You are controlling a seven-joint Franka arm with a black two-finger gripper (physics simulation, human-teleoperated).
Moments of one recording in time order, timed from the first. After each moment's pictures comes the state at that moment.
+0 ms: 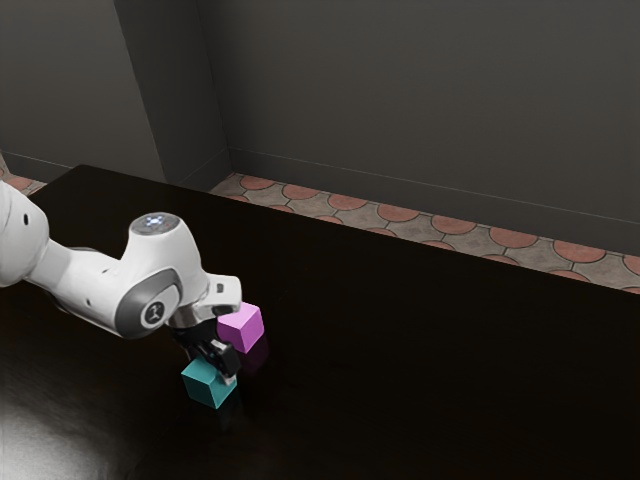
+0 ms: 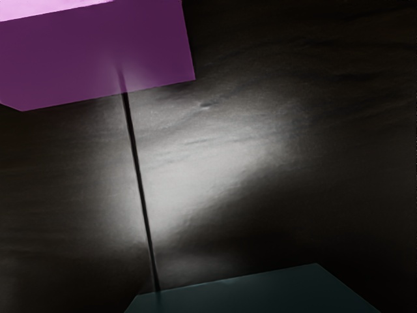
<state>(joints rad) 0.02 0.08 -0.06 -2.50 0.02 2.65 0.13</state>
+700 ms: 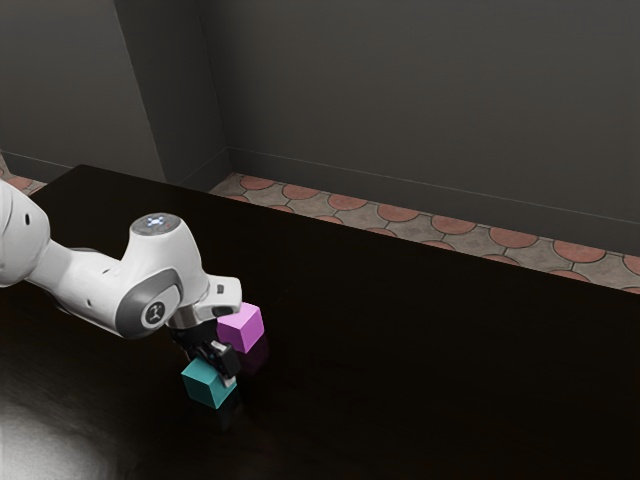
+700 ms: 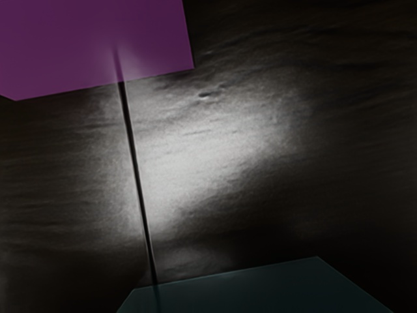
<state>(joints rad) 0.02 0.08 -0.06 -2.50 0.02 2.64 0.13</state>
